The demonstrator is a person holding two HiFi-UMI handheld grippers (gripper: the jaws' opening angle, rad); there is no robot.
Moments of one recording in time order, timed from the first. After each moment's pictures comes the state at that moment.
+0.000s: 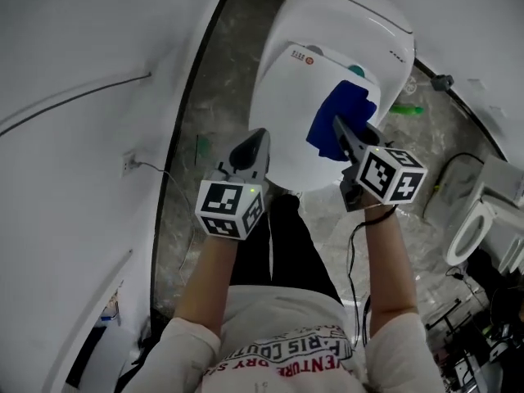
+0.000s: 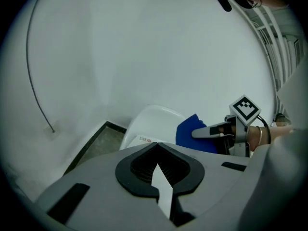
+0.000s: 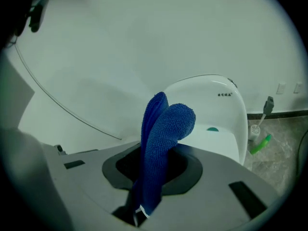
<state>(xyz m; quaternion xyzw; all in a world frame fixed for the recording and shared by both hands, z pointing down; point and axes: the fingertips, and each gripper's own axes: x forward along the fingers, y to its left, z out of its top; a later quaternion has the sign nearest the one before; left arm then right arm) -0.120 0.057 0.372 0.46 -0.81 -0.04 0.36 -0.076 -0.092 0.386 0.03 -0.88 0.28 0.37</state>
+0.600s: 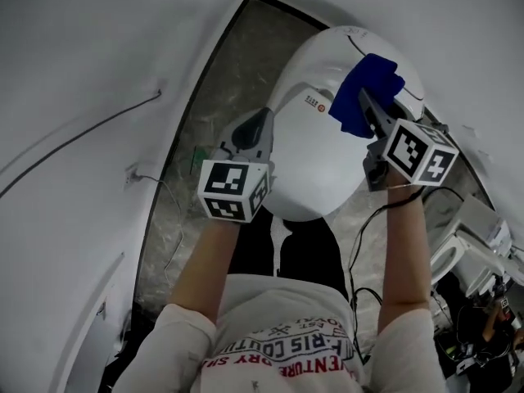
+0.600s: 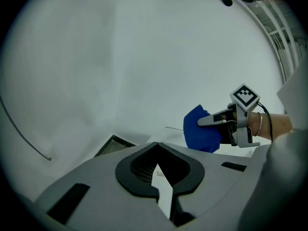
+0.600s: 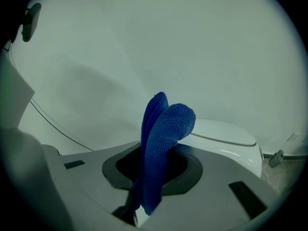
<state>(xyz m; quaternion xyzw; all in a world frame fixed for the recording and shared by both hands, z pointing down) -0.283 0.016 0.353 0.41 -0.84 -0.06 0.34 -0.264 -0.171 0.331 0.01 -0.90 0.20 0.38</state>
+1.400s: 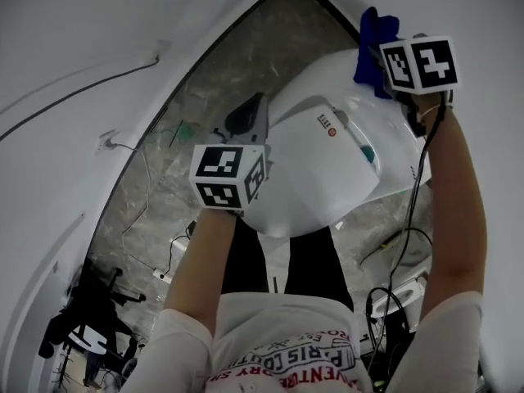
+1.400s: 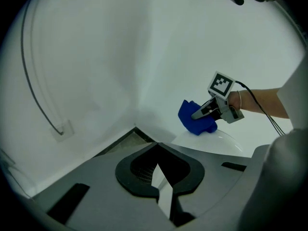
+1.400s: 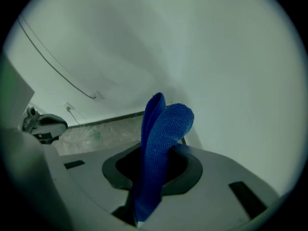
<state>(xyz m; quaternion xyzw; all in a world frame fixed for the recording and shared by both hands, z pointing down) -0.336 0.037 0.451 0.26 -0.88 -0.11 0.38 -0.430 -0.176 0.454 -0.19 -0.78 -0.14 0.59</state>
